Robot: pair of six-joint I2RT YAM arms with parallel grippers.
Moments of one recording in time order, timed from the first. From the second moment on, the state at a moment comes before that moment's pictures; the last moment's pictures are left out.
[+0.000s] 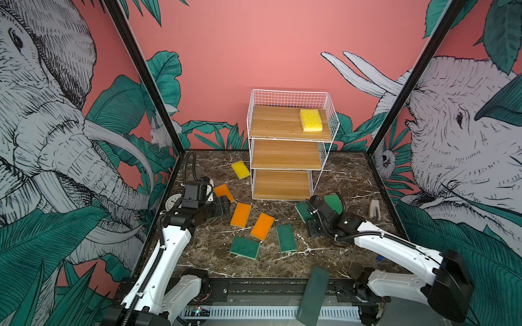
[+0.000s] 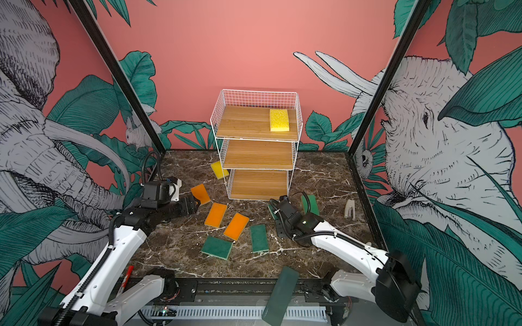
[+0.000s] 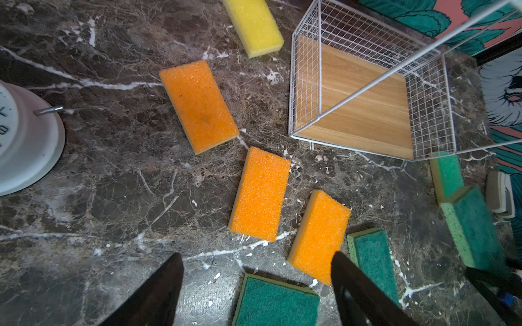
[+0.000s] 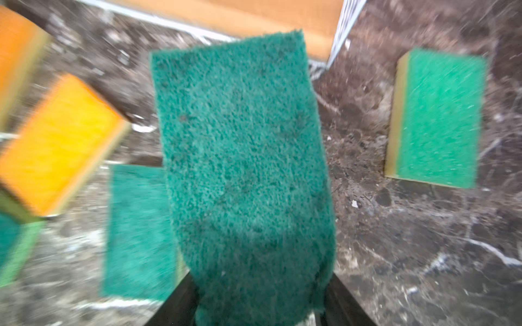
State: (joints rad) left arm -0.19 0.94 0.90 -0.78 0.17 -0.34; right arm 0.83 1.14 0.84 -0.74 0.27 0.51
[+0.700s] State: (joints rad) left arm -0.19 0.85 1.04 -0.84 0.14 -0.32; right arm 1.25 1.36 1.71 -1.08 0.60 0.54
